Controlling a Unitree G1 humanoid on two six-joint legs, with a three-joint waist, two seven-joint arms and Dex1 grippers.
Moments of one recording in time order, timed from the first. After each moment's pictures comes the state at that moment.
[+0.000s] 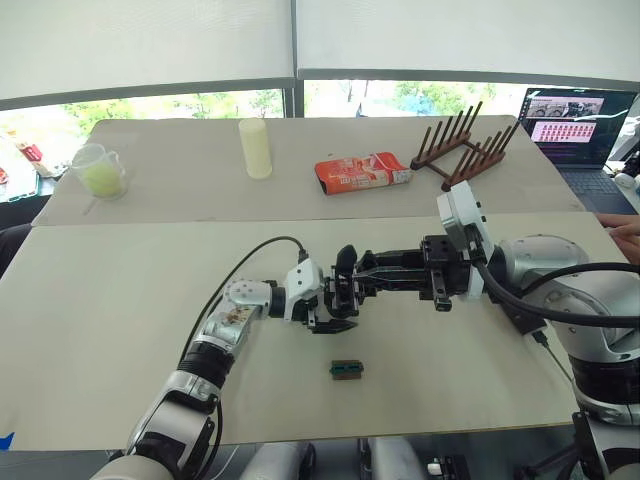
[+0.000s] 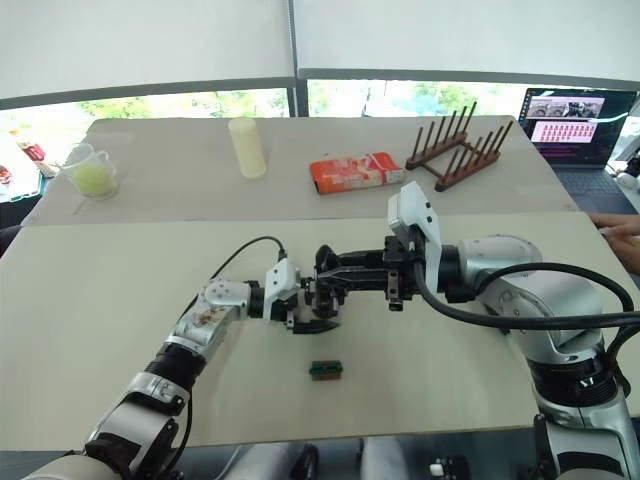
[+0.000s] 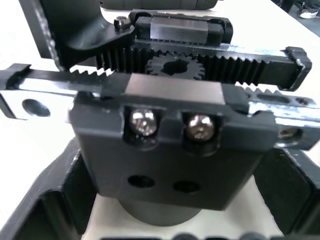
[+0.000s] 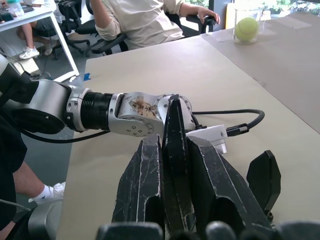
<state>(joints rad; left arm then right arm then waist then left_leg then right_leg) -0.58 0.28 -0.26 0.49 -0.14 -0.04 -1.18 -0.54 -0.74 0.01 -0.44 0.80 0.82 0.99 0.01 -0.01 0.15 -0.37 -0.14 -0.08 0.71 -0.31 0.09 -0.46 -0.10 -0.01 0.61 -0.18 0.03</state>
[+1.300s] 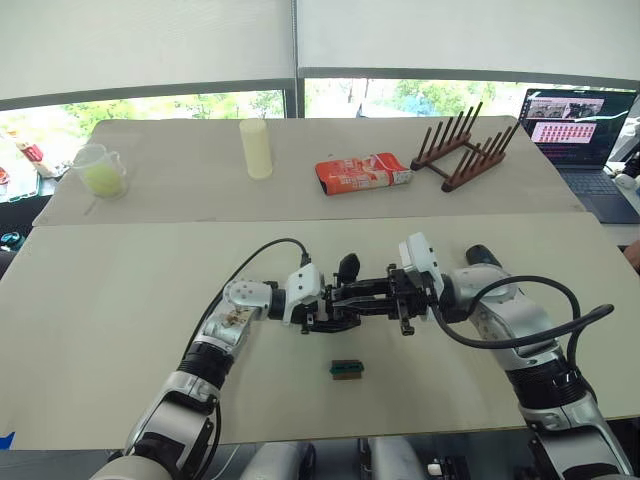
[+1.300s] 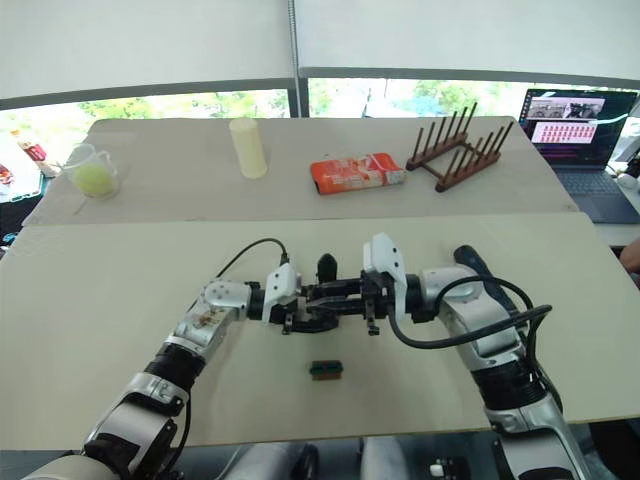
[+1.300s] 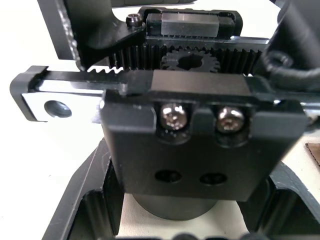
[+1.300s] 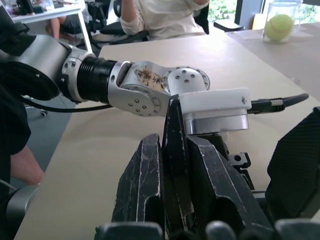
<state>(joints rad) -0.57 0.28 -0.27 0.47 -0.12 -0.07 -1.22 -0.46 -0.54 0.19 -0.13 0.49 0.36 1.22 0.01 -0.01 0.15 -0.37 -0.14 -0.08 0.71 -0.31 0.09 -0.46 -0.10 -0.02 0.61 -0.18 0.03</state>
